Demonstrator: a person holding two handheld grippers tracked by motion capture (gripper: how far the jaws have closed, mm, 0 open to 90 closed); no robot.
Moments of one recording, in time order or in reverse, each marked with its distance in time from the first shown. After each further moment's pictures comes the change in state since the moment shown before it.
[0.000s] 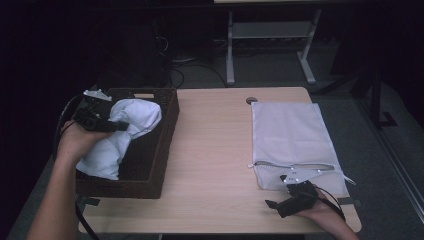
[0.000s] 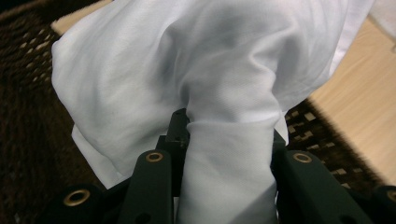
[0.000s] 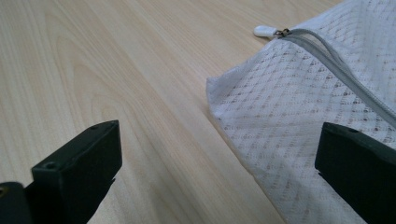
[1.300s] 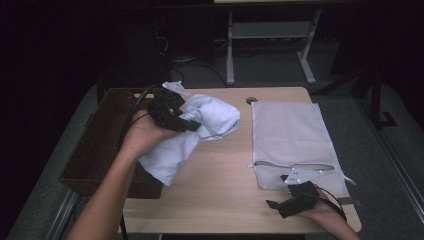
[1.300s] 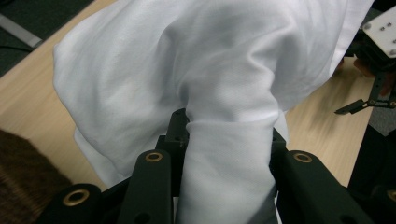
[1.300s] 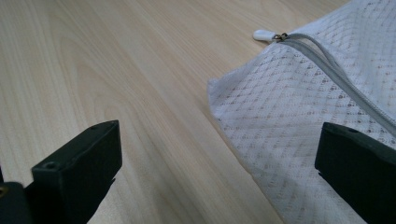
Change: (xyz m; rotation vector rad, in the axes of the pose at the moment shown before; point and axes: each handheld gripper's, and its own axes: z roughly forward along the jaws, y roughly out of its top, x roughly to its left) left arm -0.166 0.098 0.034 -0.035 -0.249 0.281; right arm 0.001 0.000 -0.004 -0.010 -0.002 -0.011
